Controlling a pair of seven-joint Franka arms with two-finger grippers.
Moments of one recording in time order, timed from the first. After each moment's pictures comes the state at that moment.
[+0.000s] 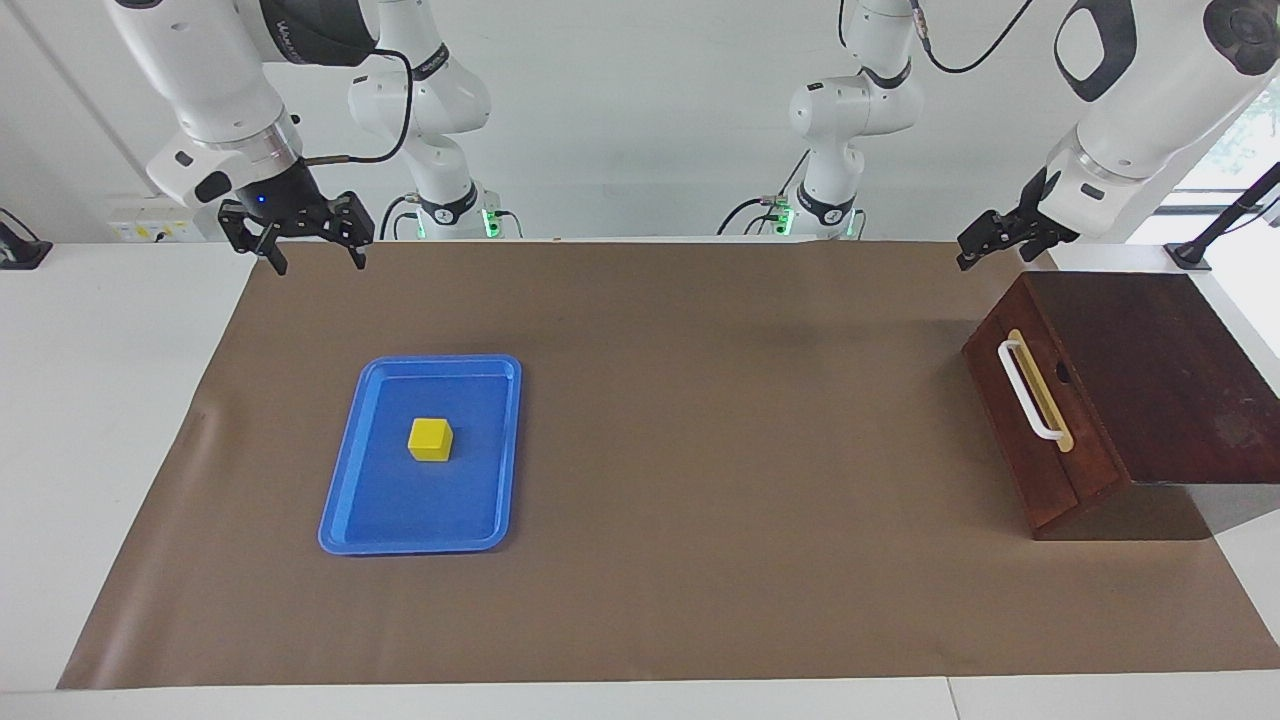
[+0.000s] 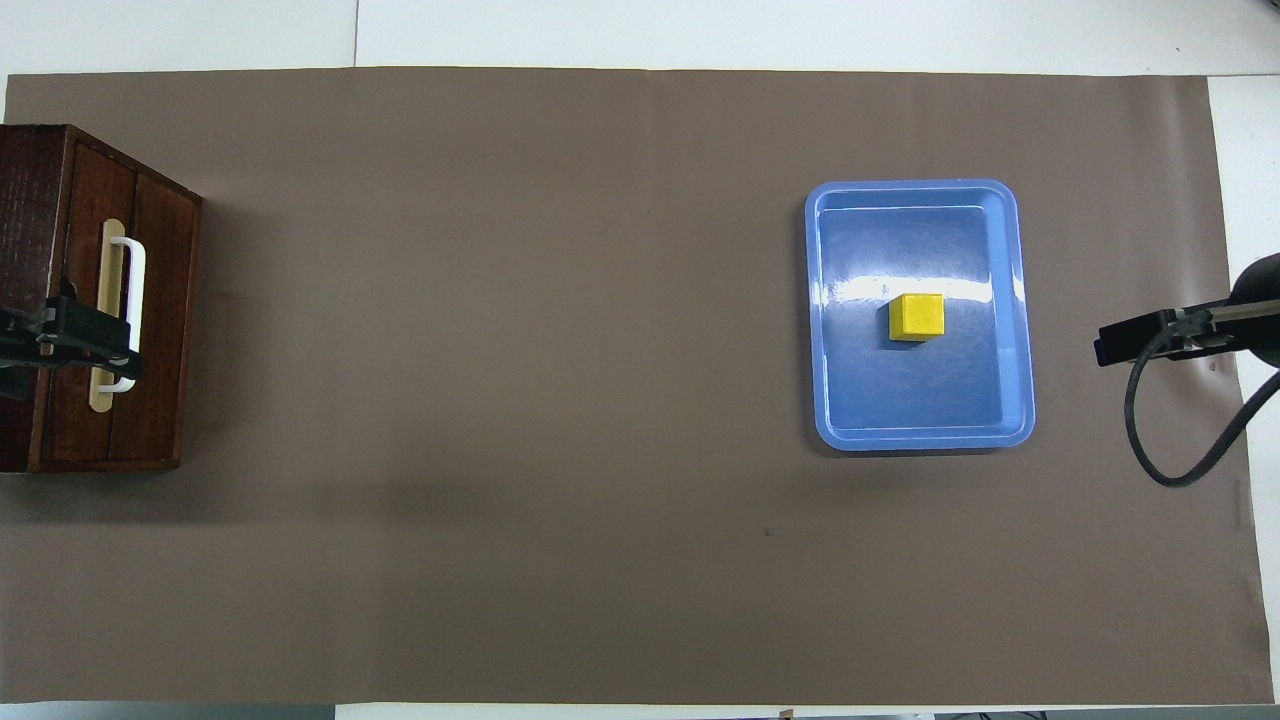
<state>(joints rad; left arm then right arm) 0.05 -0.02 -0.05 -1.63 -0.03 1.42 -0.09 0.02 -0.10 -0.03 -1.73 -0.02 1.59 -0.09</state>
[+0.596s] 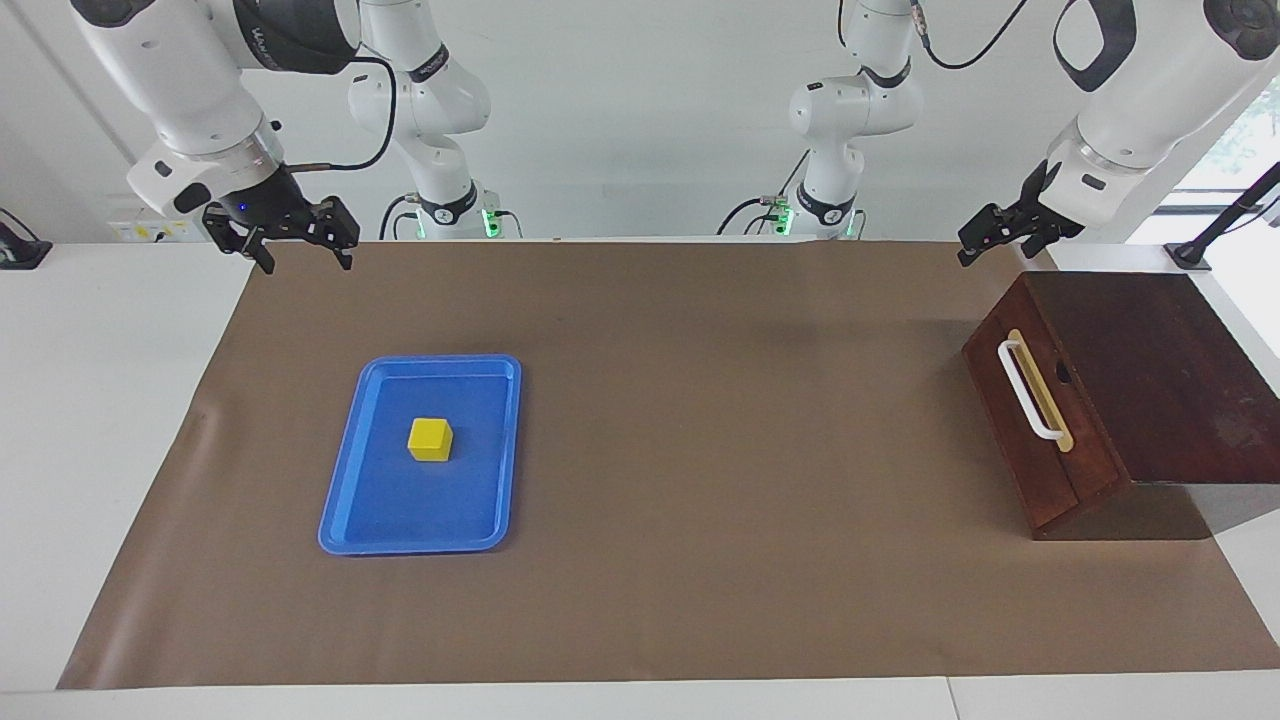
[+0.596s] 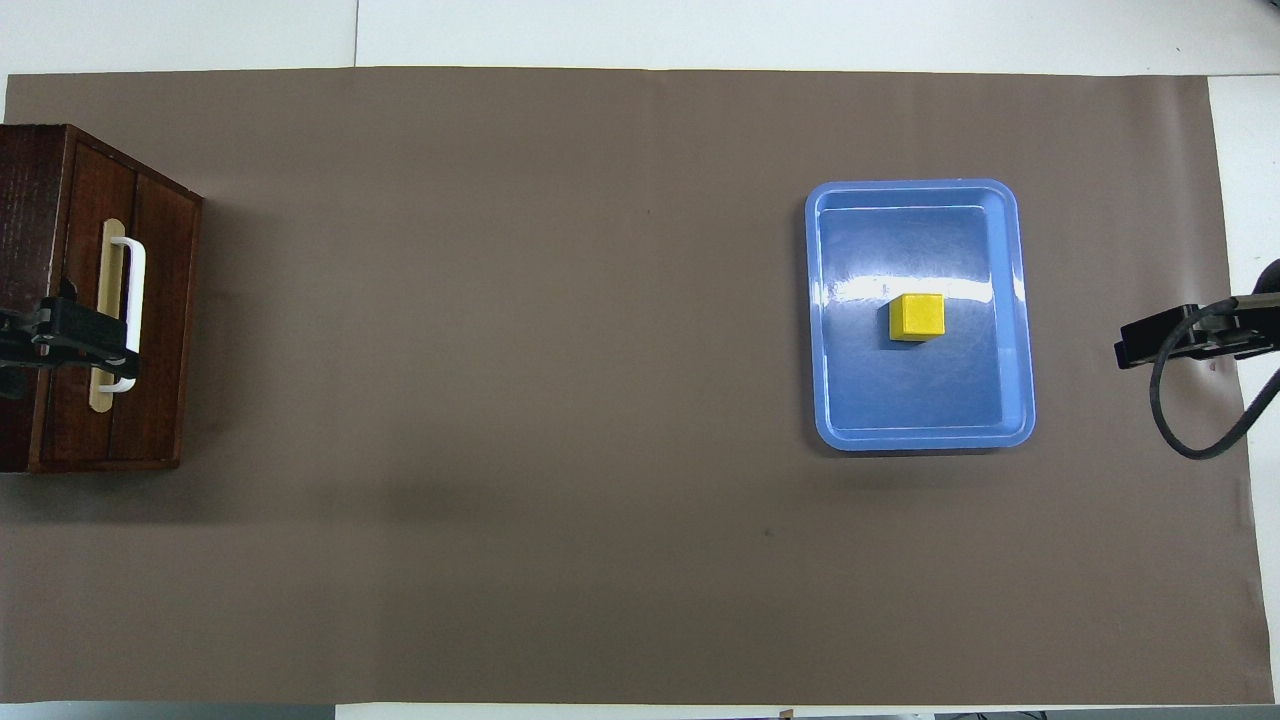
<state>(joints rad) 0.05 -0.03 -0.05 -1.63 -0.03 1.42 -0.09 -0.01 -0.06 -0.03 -1.69 -0.02 1.53 -0.09</state>
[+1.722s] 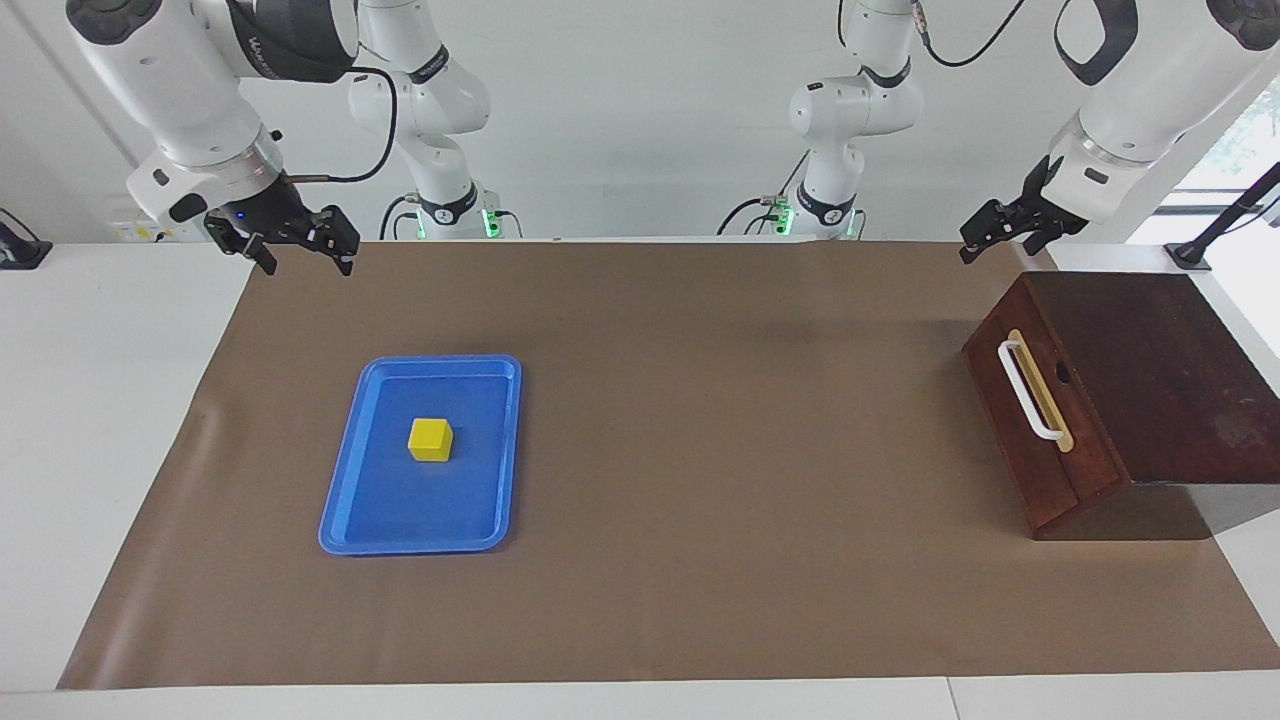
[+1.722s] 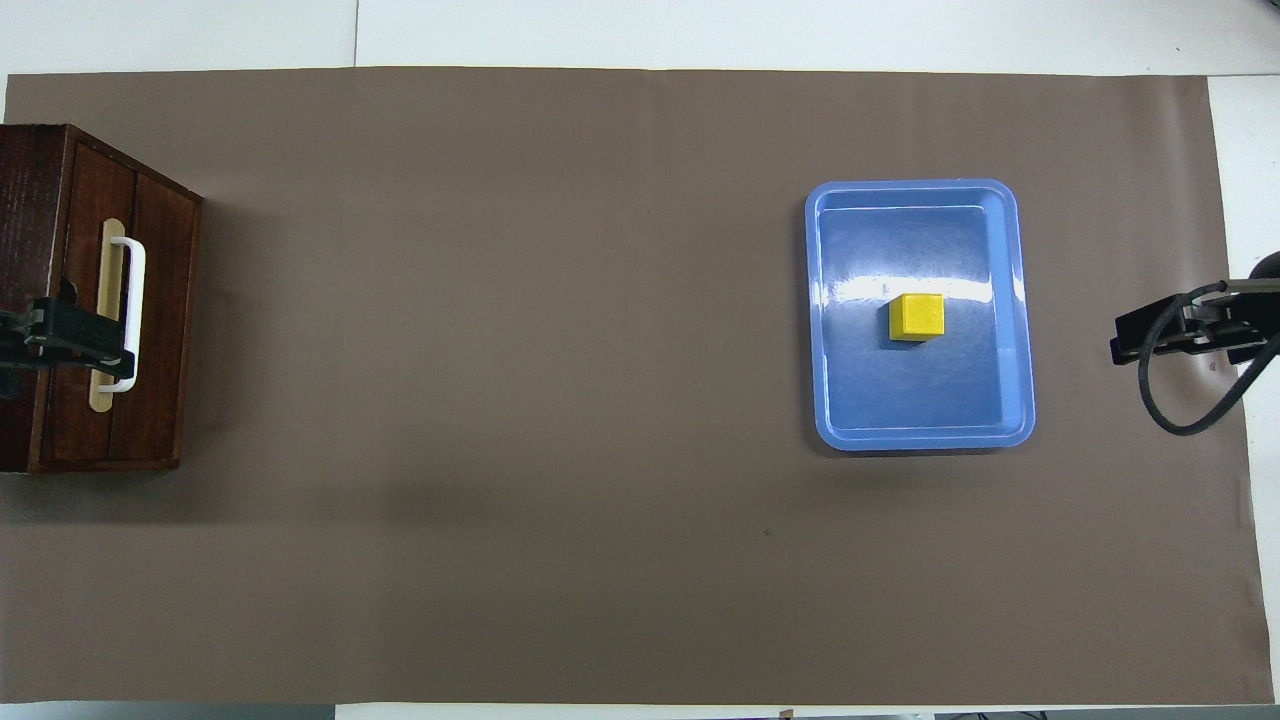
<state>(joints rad) 0.05 -0.04 -0.05 -1.63 -0.03 1.43 -0.09 -0.01 -0.04 -0.02 -1.66 -0.02 1.50 -0.01</state>
